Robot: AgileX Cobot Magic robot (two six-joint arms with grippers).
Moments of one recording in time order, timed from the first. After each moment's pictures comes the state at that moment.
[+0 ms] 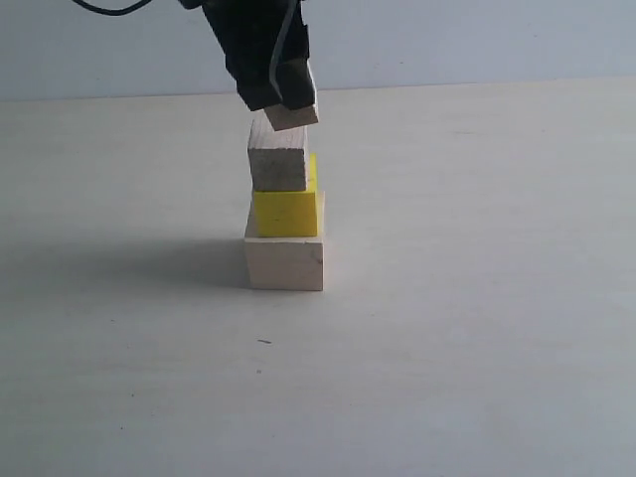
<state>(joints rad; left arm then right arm) -0.72 1.86 -1.87 -0.07 1.22 0.86 0.56 0.71 -0.92 0.21 1.12 0.08</state>
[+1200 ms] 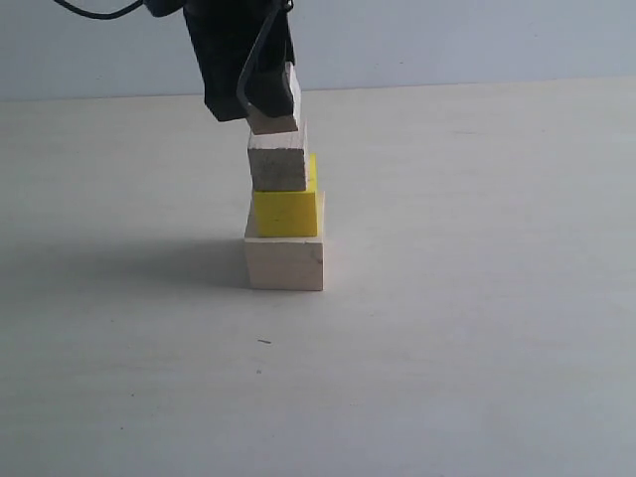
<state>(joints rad) -0.72 1.82 -1.82 -0.04 1.22 0.95 0.56 0.71 -0.92 0.21 1.11 0.07</state>
